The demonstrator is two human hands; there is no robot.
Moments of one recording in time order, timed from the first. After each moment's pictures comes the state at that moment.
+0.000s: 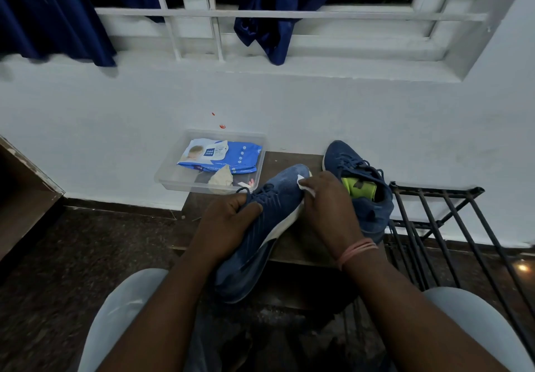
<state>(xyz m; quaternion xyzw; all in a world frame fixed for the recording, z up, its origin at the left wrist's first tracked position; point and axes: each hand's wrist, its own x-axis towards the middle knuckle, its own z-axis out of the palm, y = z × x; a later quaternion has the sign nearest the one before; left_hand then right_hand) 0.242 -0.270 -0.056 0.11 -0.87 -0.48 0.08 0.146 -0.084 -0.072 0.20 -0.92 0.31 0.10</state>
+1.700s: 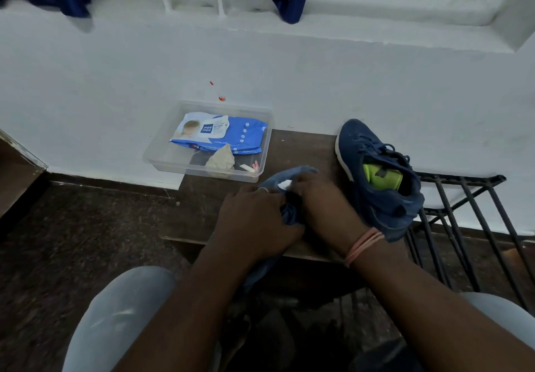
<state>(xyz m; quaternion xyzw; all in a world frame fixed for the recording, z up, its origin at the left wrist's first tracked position) 0.214 -0.249 -0.077 0.03 -0.99 -0.13 -0.01 0.131 -0.110 -0.095 0.33 -0.93 0.15 -0.05</state>
